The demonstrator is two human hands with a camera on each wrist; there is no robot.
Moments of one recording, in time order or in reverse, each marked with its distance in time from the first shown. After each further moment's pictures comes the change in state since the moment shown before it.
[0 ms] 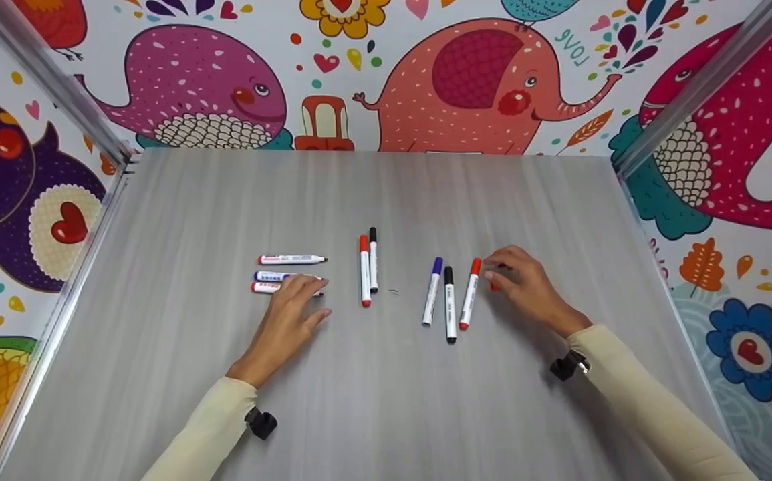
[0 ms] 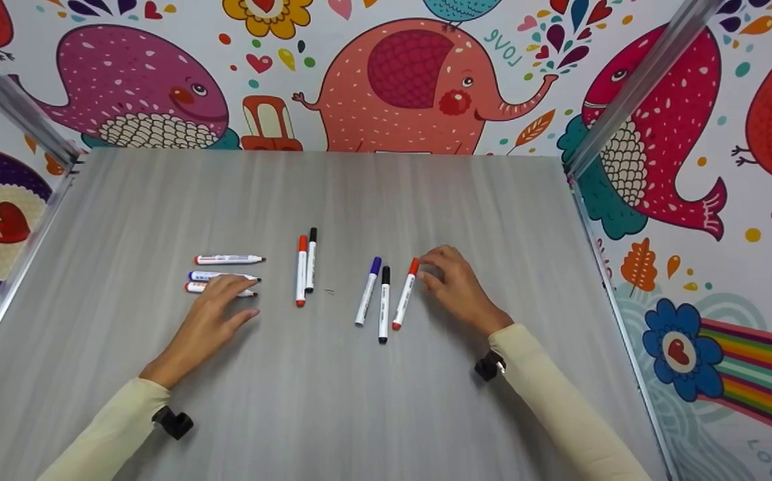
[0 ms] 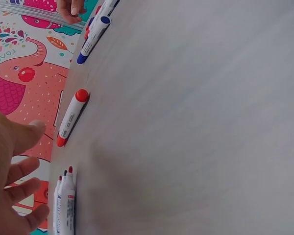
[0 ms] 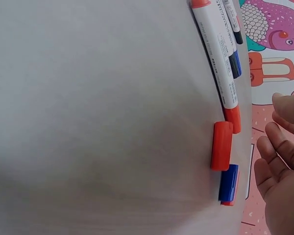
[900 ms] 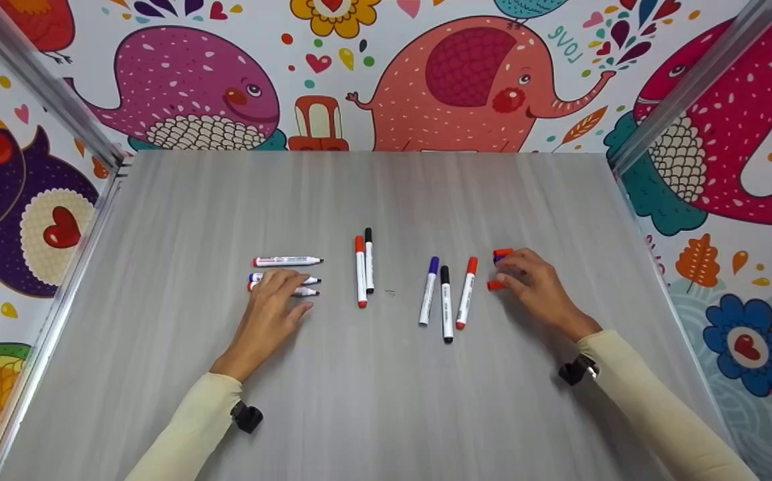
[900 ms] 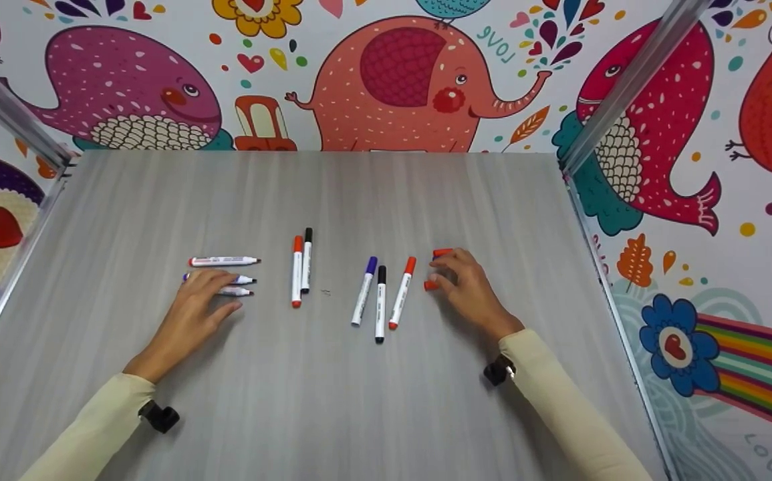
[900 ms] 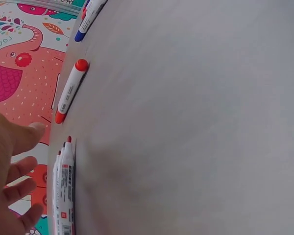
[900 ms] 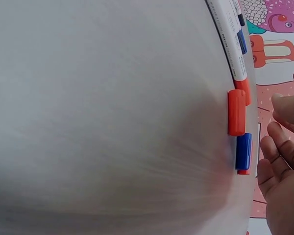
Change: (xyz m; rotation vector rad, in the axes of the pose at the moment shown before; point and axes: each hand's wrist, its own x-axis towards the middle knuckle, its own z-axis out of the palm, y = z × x) left_hand 0.006 -0.021 -0.012 0.072 0.046 0.043; right_hand -0.019 0.016 -0.015 0.003 0.041 0.058
